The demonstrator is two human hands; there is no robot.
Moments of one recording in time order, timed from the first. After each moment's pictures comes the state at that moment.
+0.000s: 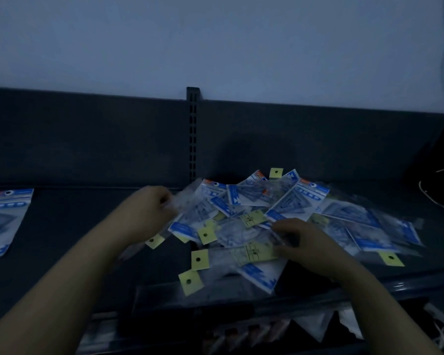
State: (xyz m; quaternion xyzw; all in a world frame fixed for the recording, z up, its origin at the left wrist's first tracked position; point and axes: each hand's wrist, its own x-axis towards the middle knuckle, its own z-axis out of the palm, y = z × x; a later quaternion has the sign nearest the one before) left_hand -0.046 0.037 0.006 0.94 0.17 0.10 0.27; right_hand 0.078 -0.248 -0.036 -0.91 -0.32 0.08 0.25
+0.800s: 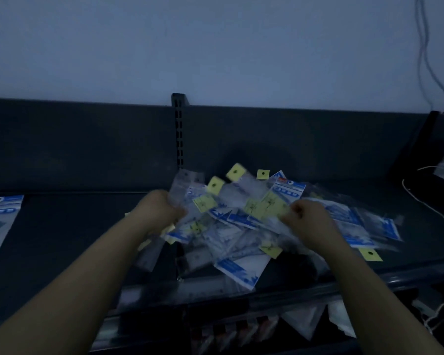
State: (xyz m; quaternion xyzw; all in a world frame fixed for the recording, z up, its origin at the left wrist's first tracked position) left_hand -0.004 0.011 -0.005 0.87 0.25 0.08 0.43; right_hand 0.105 -0.260 -0.022 -0.93 -0.17 -0.04 0.33
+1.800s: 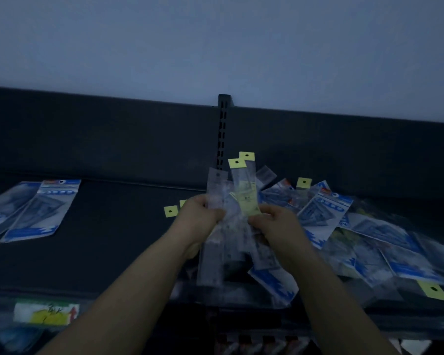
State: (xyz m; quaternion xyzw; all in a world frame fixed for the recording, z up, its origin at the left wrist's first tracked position) left_hand -0.022 -0.015 -0.014 0.68 0.26 0.16 0.66; right_hand 0.059 -0.153 -0.023 -0.74 -0.19 0.19 0.62
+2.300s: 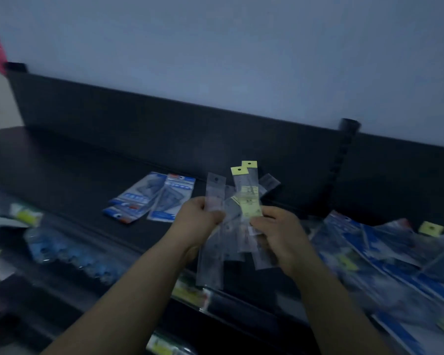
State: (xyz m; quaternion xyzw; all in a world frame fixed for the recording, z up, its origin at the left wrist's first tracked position) left_hand -0.164 0.109 -0.008 0.64 0.36 0.29 0.61; right_hand -0.050 -0.003 -0.008 -0.68 -0.33 0.27 0.59
